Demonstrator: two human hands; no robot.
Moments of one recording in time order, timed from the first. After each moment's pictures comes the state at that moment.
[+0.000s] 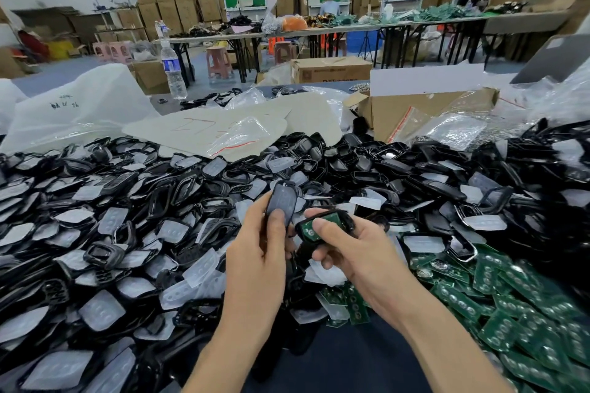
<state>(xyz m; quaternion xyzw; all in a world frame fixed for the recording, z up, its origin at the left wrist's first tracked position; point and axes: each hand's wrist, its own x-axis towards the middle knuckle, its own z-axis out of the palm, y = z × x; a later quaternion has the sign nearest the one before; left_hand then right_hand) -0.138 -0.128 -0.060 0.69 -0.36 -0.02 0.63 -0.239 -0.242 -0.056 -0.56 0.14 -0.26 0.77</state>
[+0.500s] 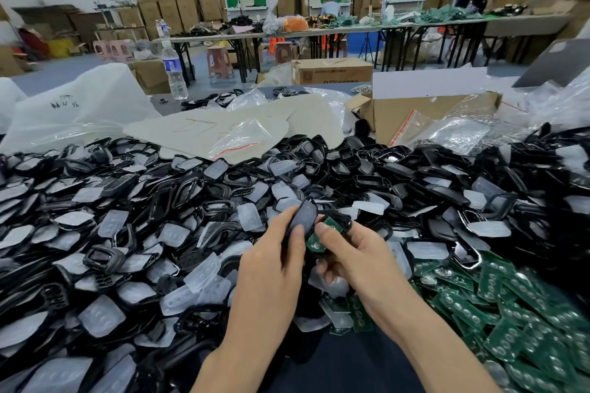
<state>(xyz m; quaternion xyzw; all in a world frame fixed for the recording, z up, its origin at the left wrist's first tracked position) -0.142 -0.129 -0.068 0.74 -0.41 0.04 0.53 -0.236 -0.236 -0.059 -0.59 0.18 -0.27 0.74</state>
